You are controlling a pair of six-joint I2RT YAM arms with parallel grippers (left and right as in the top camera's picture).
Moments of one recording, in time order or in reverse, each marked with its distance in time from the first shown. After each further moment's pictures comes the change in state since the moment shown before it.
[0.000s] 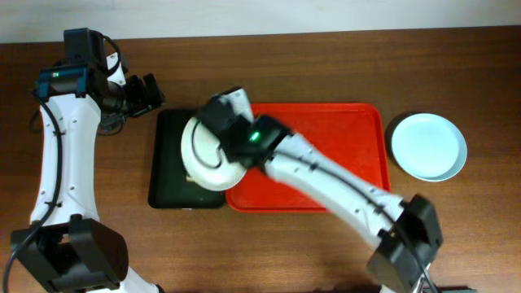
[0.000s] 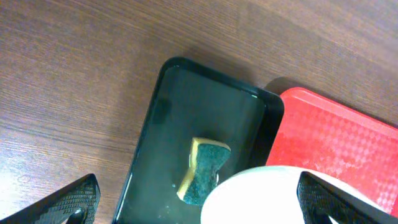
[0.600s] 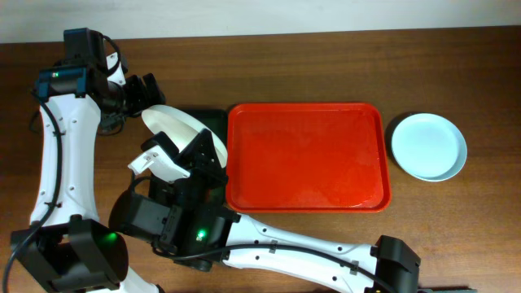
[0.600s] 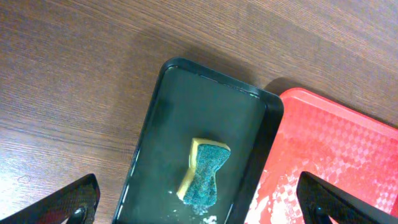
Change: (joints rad) left arm 0.000 0.000 0.000 0.000 0.000 0.000; right arm 0.458 0.000 0.000 0.327 1.075 -0.387
